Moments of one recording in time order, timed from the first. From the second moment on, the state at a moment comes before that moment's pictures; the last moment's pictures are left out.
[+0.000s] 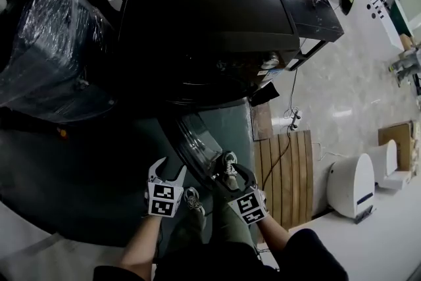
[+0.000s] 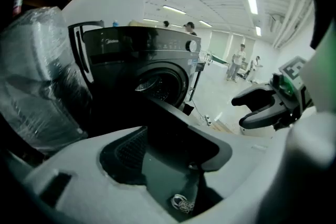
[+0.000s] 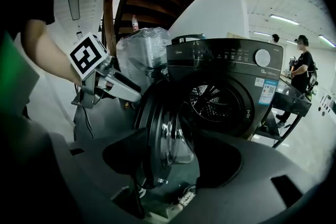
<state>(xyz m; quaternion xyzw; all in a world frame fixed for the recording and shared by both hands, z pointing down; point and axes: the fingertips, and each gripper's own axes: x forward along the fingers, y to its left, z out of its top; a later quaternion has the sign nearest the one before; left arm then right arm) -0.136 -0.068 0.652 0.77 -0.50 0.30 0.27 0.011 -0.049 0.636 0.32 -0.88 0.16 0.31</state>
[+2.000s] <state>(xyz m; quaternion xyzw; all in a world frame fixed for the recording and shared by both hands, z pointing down) -0.512 -0.060 0.664 0.61 -0.68 0.32 0.26 -0.160 -0.017 0.610 0.22 -0.91 0.10 0.33</state>
